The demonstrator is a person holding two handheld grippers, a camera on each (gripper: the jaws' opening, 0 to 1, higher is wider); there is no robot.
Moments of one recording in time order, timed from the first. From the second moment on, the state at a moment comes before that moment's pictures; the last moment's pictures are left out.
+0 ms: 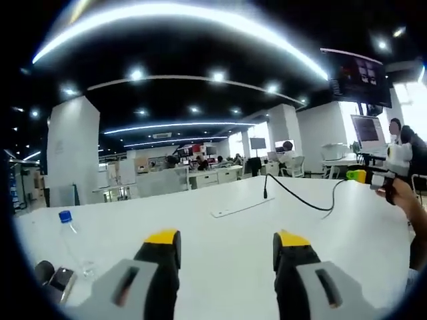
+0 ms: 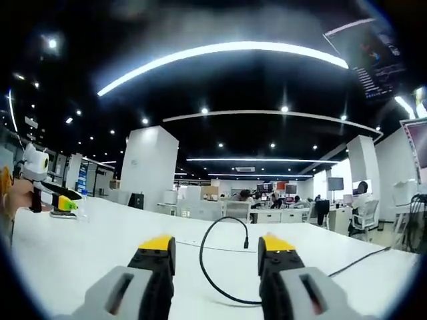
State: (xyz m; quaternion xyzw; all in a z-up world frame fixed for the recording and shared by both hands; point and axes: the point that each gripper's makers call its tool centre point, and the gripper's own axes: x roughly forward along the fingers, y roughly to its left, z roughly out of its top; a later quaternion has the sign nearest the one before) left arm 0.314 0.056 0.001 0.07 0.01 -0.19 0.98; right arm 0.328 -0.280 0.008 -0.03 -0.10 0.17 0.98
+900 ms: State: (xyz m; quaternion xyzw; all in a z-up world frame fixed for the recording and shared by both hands) left arm 0.348 0.050 0.000 0.06 0.02 -0.21 0.98; right arm 0.352 -0.285 0.002 -0.07 -0.06 0.19 0.98
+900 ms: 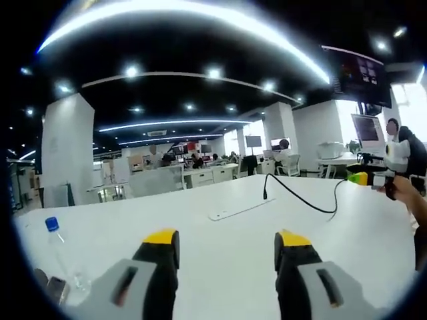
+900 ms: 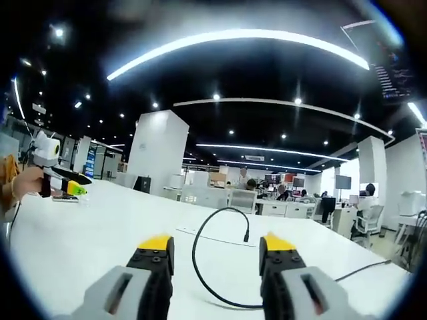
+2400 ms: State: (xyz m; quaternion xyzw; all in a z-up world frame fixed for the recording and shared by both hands) left arm 0.465 0.025 -0.024 0.09 0.02 -0.25 0.97; right arm 0.436 -0.306 0.004 -0.10 -0.04 0.15 0.98
